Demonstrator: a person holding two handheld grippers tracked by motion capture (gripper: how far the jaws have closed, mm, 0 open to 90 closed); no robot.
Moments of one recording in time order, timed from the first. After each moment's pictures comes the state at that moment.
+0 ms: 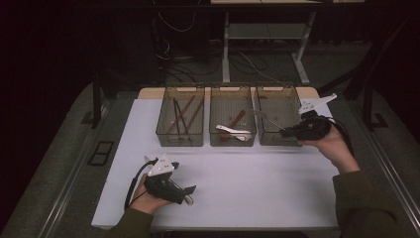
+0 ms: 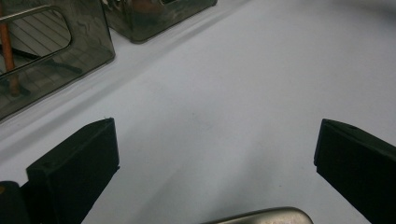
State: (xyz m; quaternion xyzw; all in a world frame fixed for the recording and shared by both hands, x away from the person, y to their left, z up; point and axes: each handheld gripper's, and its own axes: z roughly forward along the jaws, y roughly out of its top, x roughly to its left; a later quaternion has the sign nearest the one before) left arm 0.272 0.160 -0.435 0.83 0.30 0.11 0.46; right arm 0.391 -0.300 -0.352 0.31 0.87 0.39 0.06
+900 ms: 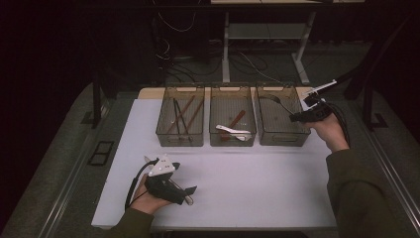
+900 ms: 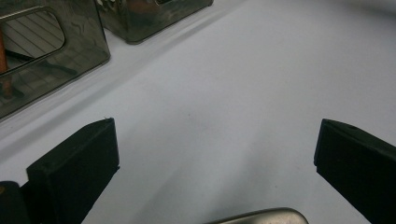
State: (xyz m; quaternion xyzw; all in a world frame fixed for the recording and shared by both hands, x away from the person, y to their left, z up) left arm 0.272 0.159 -0.434 0.83 0.29 0.10 0.46; right arm 0.457 -0.325 -0.370 0.46 0.83 0.31 0.10
